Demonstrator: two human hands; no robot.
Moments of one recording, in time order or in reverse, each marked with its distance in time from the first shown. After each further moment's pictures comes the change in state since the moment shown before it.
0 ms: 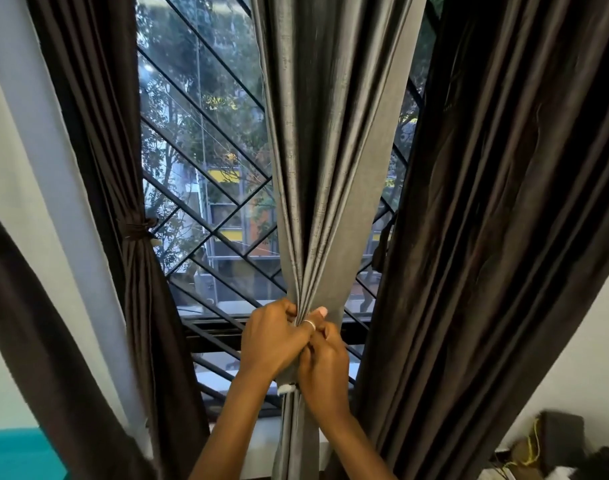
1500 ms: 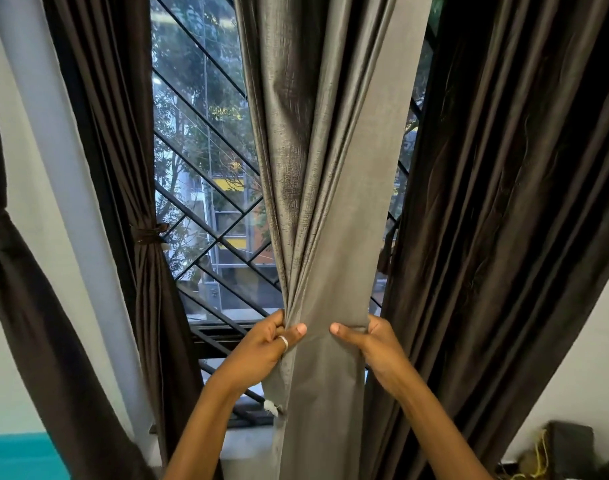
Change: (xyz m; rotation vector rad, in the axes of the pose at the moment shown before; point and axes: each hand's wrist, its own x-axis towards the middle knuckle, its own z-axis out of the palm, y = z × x) left_hand -0.012 -0.020 -0.030 -0.735 -0.561 -0.092; right_hand 0.053 0.023 -0.083 0.683 -0.334 0.465
